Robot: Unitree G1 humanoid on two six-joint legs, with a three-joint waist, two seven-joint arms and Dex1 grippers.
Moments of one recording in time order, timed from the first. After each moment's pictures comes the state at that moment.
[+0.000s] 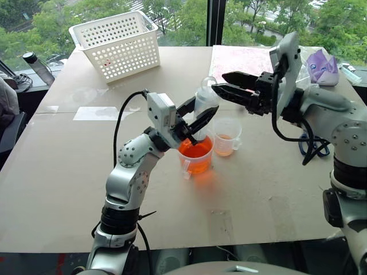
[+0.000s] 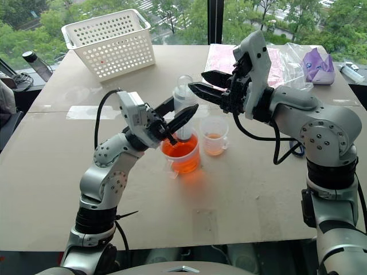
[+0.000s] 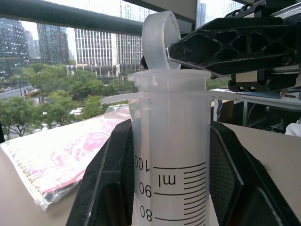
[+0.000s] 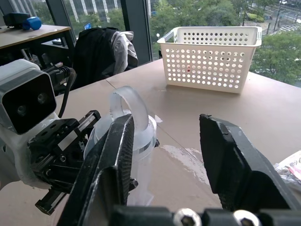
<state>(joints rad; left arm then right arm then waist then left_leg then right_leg) -0.36 0.28 -0.03 -0.36 -0.45 0.25 -0.64 -0.84 -0.50 -0.03 -0.40 0.99 1.05 0.31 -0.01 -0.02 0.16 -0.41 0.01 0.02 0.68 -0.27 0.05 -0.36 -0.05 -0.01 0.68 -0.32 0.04</state>
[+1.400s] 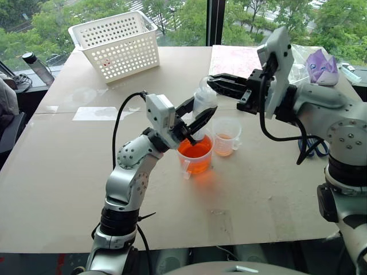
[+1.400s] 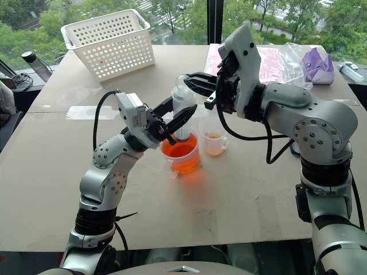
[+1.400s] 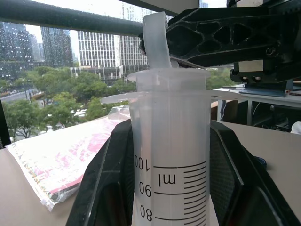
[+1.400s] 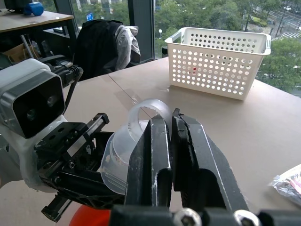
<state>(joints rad) -0.35 0.28 -0.03 -0.36 -0.44 0.23 -0.65 -0.88 -0.49 -0.01 -0.44 0.94 1.08 0.33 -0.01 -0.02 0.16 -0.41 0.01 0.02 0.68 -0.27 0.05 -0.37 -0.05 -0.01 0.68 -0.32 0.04</state>
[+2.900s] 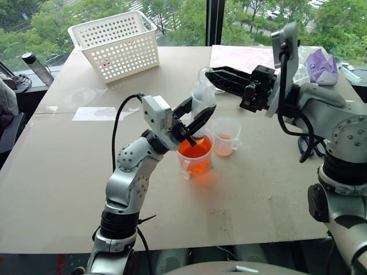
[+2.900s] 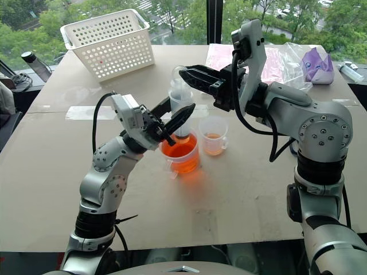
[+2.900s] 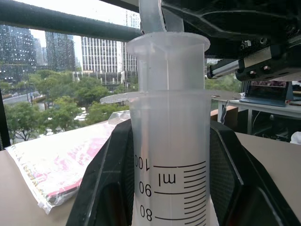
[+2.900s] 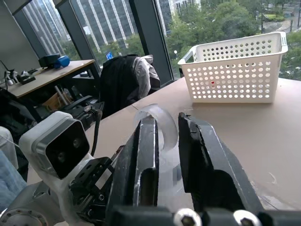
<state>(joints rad) -0.33 0.28 -0.03 -0.38 -0.49 0.22 -0.64 -0.87 -0.42 -0.12 -0.37 1.22 1.10 0.16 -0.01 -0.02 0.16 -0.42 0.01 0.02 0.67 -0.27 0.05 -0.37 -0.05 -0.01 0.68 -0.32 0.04</state>
